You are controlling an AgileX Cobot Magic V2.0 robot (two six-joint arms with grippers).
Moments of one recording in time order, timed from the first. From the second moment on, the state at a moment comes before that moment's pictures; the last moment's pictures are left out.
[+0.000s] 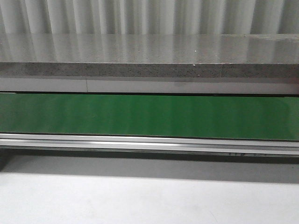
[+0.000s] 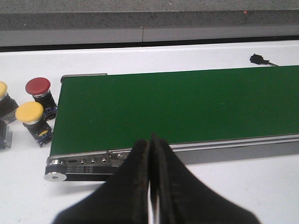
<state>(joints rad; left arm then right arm) -0.16 0.48 -0.61 -0.07 0.71 0.06 -0.28 1.13 -0.85 0.00 0.74 0.20</state>
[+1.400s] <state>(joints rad) -0.16 0.48 -0.61 -0.07 0.71 0.06 -0.66 1.36 -0.64 -0.01 0.41 0.32</state>
